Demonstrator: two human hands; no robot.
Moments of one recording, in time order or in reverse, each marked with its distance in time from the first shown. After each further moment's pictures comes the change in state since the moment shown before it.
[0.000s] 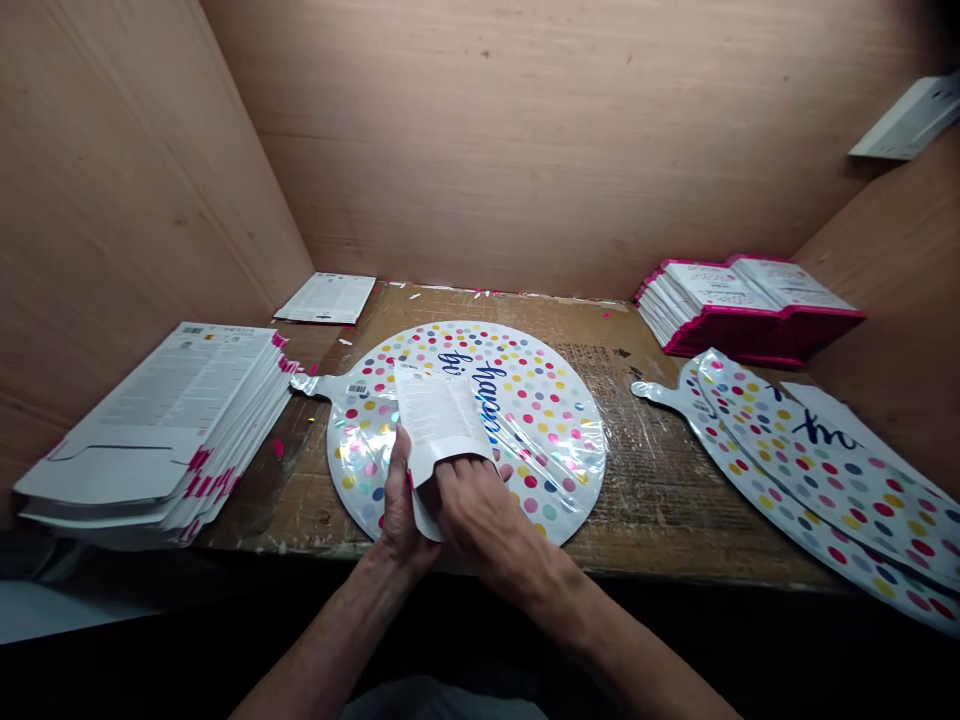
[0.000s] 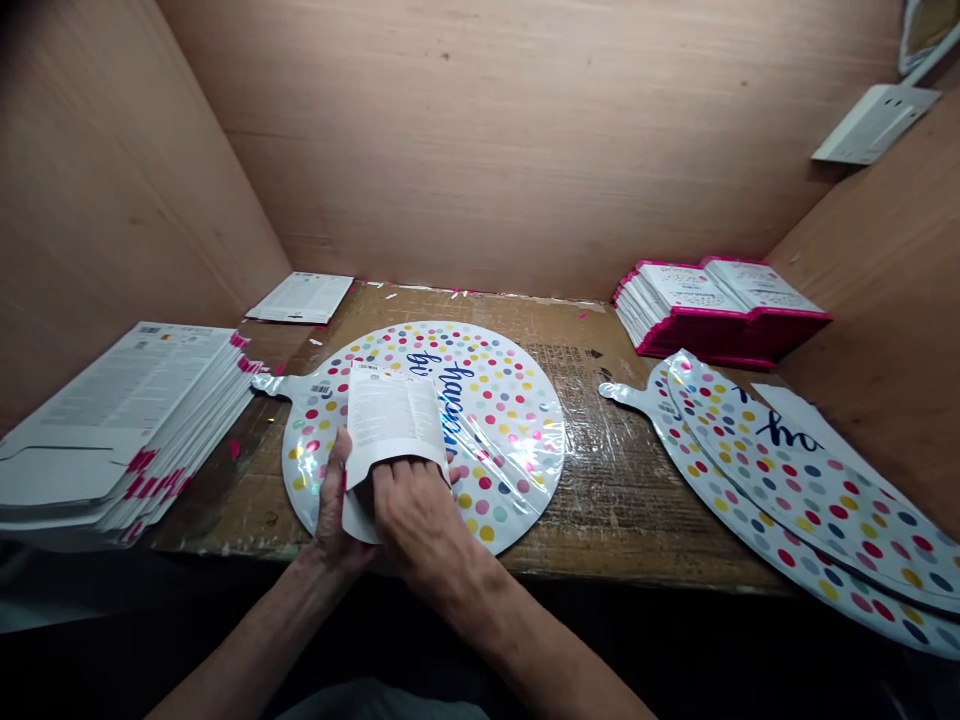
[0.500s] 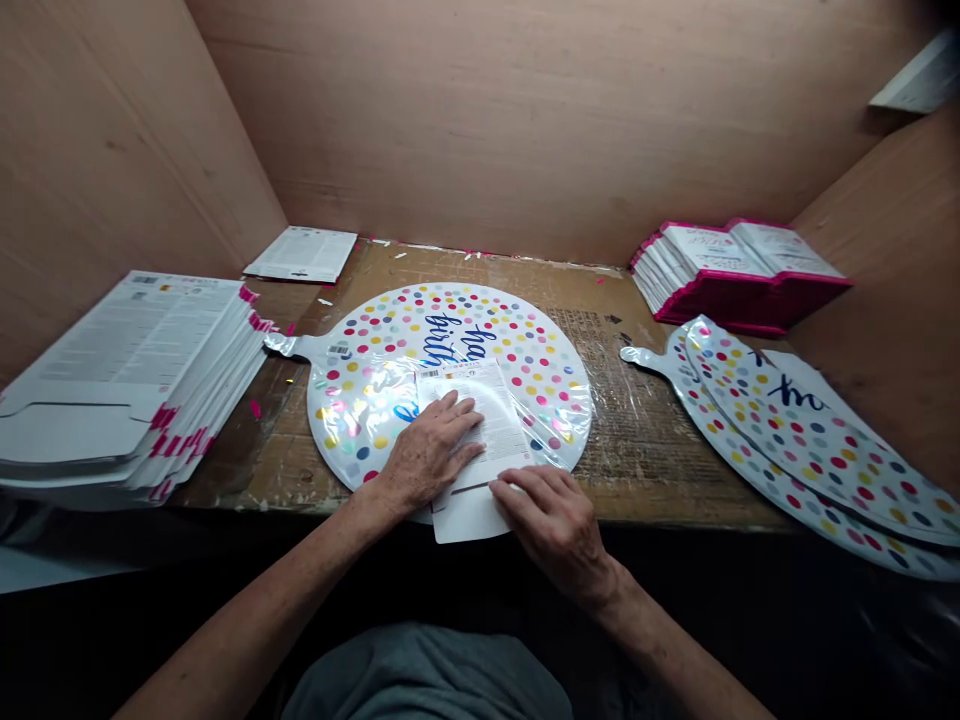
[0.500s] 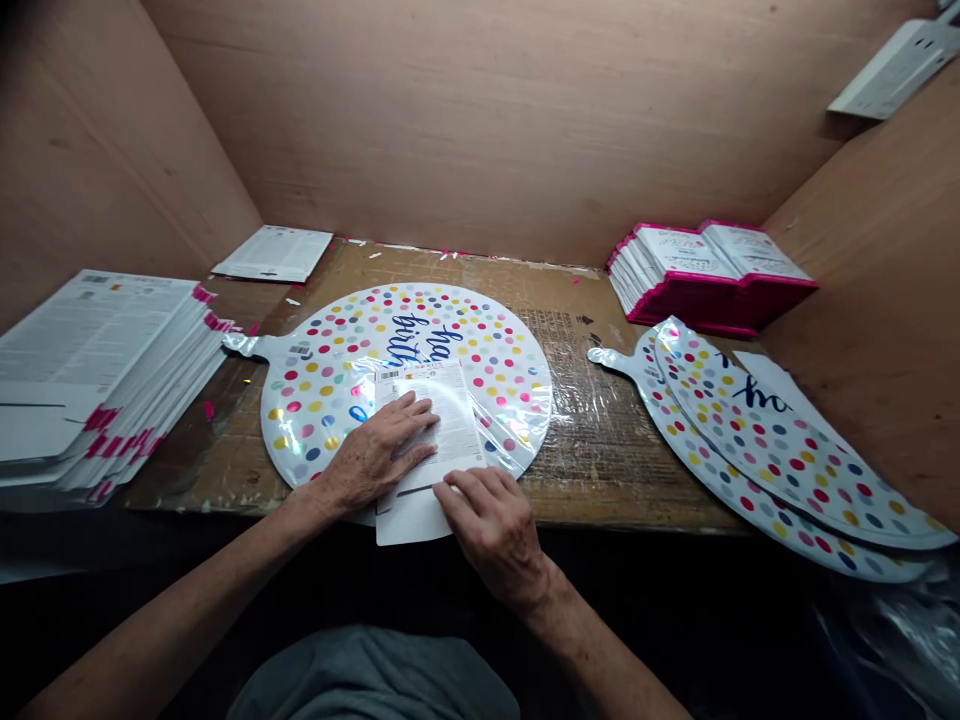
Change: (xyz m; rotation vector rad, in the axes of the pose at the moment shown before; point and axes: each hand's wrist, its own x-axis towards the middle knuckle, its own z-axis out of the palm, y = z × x) left_hand 0.030 -0.012 -0.019 1.592 -0.365 0.726; right_hand -0.074 0.036 -0.026 0.003 0.000 -0.061
